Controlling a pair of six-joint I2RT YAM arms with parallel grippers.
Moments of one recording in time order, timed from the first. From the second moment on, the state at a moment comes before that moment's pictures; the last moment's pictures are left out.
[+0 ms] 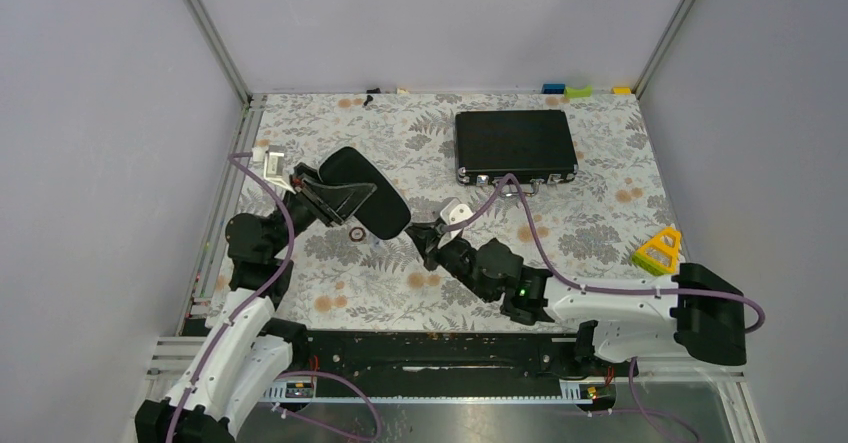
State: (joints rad) left arm -0.19 0.70 0.48 0.66 0.68 -0.94; right arm 1.26 1.26 0.66 0.68 0.45 0.02
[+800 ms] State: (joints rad) left arm -0.27 0.76 0.55 0.58 0.91 -0.86; right arm 1.25 1.02 0.58 0.42 0.21 0.04
